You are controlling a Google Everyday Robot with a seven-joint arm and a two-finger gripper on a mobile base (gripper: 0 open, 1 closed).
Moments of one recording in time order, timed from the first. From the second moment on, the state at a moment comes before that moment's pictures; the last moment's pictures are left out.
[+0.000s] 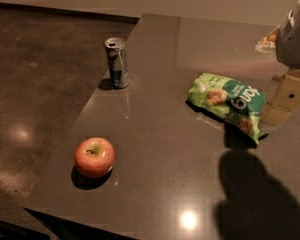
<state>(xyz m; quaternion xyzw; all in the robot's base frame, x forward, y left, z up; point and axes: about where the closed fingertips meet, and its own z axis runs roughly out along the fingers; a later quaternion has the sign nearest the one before) 0.438 -0.217 0.976 -0.60 0.78 -0.03 0.16</state>
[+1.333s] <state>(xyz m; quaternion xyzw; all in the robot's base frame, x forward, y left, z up) 0.407 -0.146 0.944 -0.66 0.72 0.08 0.20</state>
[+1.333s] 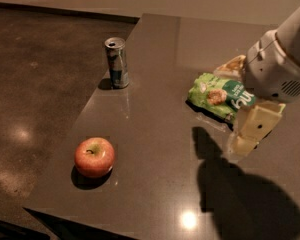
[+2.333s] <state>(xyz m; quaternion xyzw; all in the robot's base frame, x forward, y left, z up) 0.372 -0.032 0.889 -0.70 0.65 0.17 0.22</state>
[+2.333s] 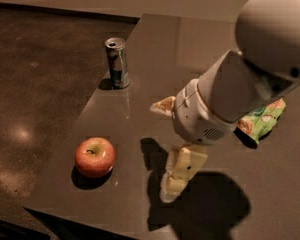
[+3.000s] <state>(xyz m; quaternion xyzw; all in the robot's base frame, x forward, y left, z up) 0.360 0.033 0.874 -0.70 0.65 0.21 0.23</state>
